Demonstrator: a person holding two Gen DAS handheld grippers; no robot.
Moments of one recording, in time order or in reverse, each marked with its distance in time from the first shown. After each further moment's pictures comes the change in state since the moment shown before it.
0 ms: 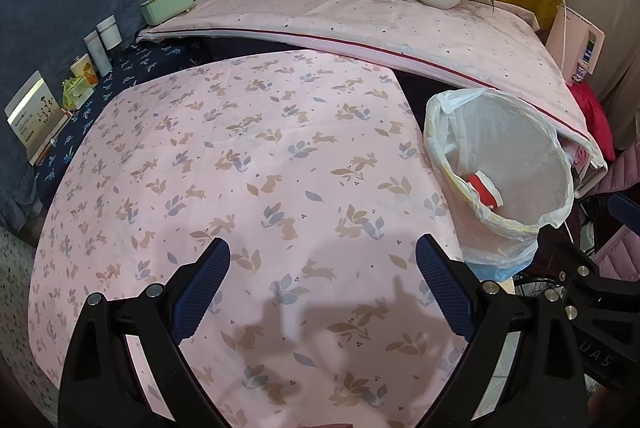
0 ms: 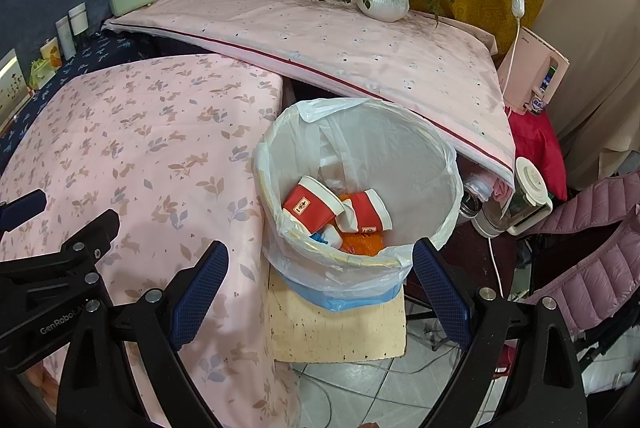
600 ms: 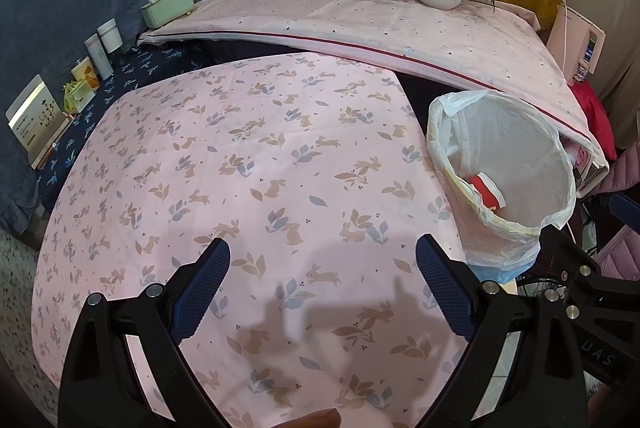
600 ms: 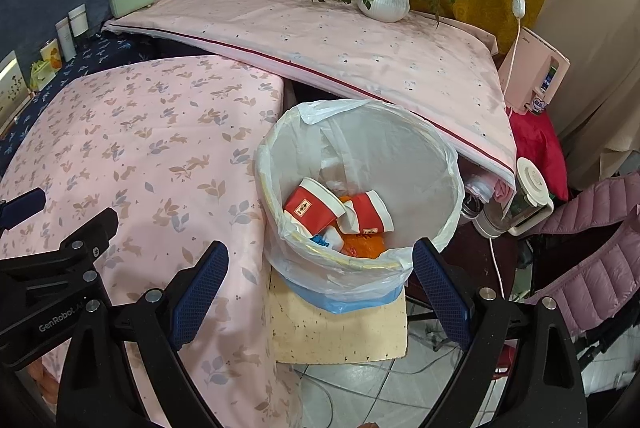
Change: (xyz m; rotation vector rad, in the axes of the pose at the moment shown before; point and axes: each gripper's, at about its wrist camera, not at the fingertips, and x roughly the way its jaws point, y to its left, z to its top) left arm -0.001 0.002 0.003 0.006 -0.006 0.010; right arm -0.001 0.001 0.002 0.003 -0.001 0.004
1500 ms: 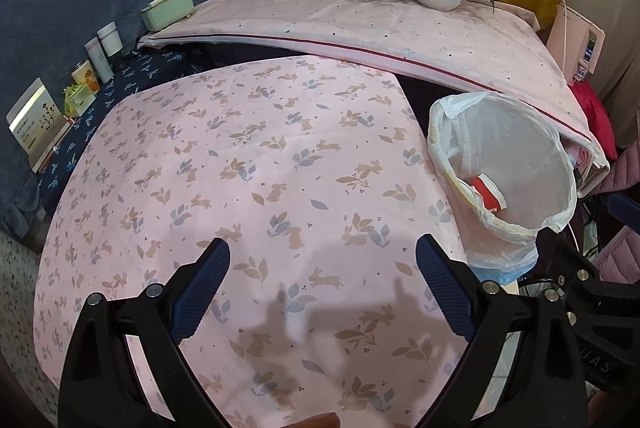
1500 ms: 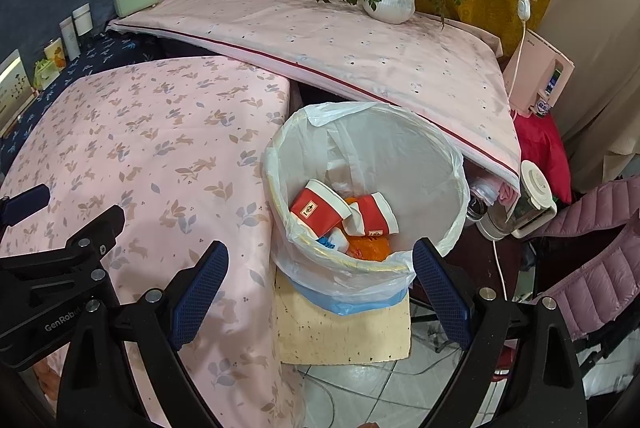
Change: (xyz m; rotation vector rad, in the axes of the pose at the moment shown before) left arm 0.000 0.002 0.002 0.012 -0.011 0.001; right arm 0.001 0.006 0.001 -0.006 -0.002 0.010
